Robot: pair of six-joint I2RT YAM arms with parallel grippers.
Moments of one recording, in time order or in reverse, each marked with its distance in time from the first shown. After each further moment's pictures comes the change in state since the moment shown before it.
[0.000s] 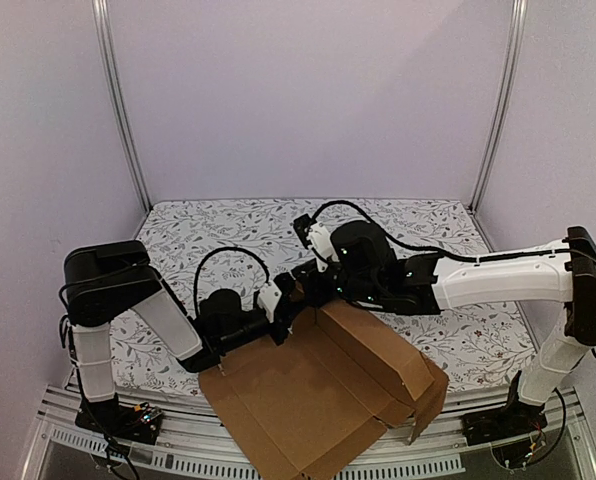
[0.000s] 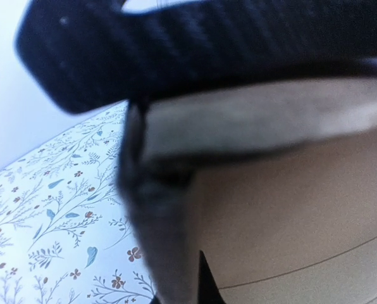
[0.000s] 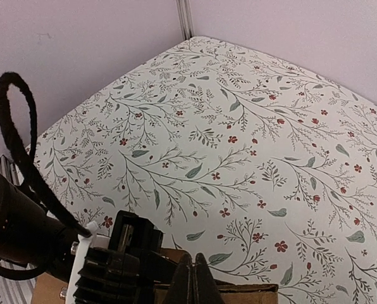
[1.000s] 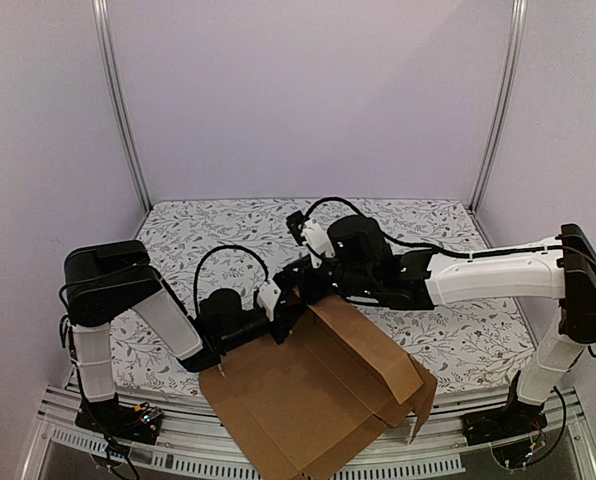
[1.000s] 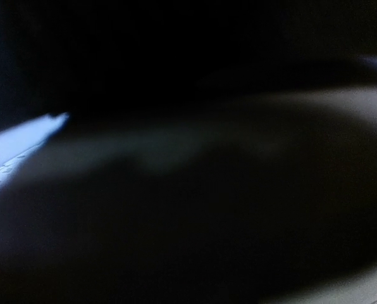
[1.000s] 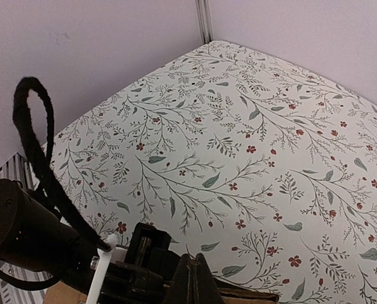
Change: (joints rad) left arm 0.000 0.001 0.003 0.002 -0.003 -0.039; right arm -0.019 0.037 0.041 0.037 -0.092 -0.018
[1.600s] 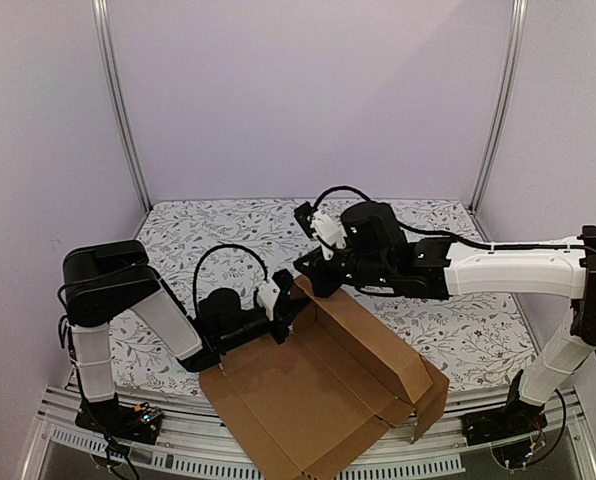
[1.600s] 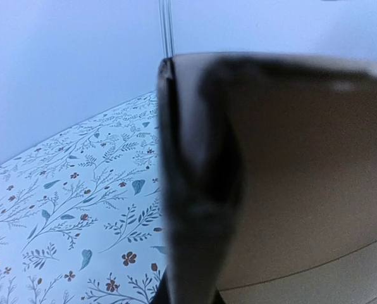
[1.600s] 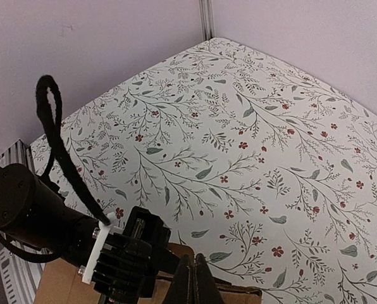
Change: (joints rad) left arm -0.002 -0.008 -0.003 0.008 0.010 -0.016; right arm -0.031 -0.093 0.017 -0.124 -0.021 -0.060
